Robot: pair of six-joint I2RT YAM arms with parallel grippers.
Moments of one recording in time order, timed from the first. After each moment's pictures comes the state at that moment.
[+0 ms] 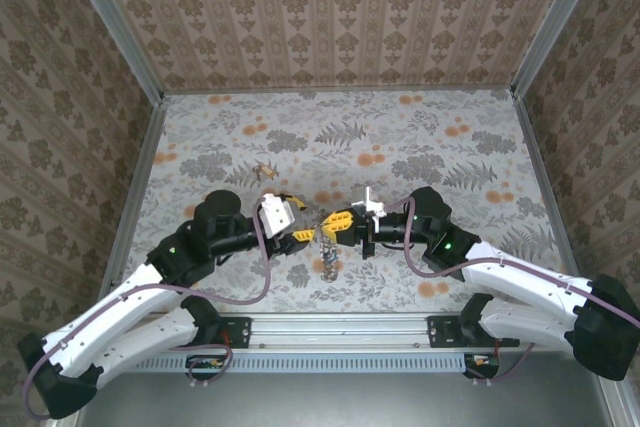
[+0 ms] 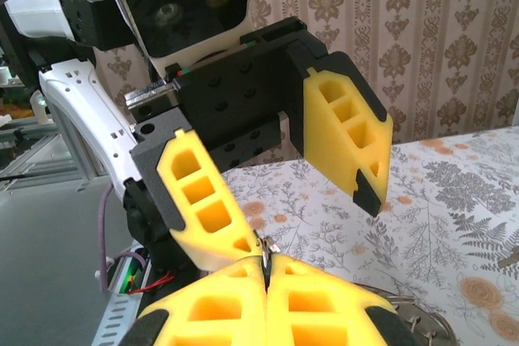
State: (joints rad) left arm -0.87 0.73 0.72 -0.34 0.33 0.30; right arm 0.80 1.03 0.57 0.43 -0.63 0.07
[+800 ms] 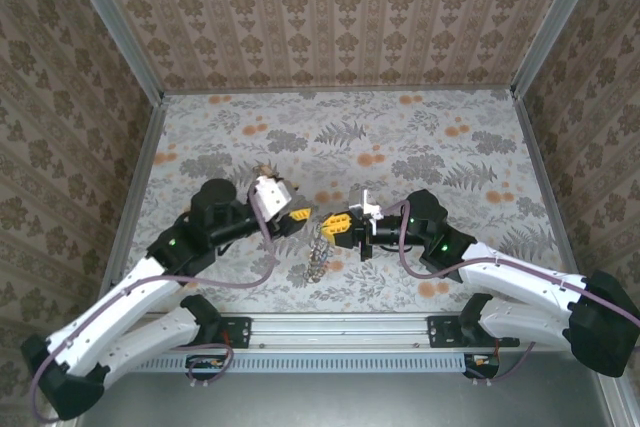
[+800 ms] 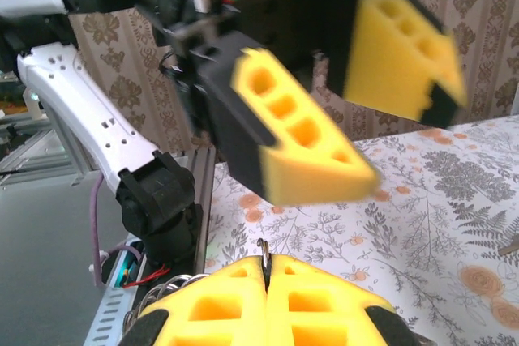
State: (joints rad) left arm -0.77 0.73 0.75 -0.31 0.32 0.28; right arm 0.81 1.05 0.54 0.47 -0.60 0.08
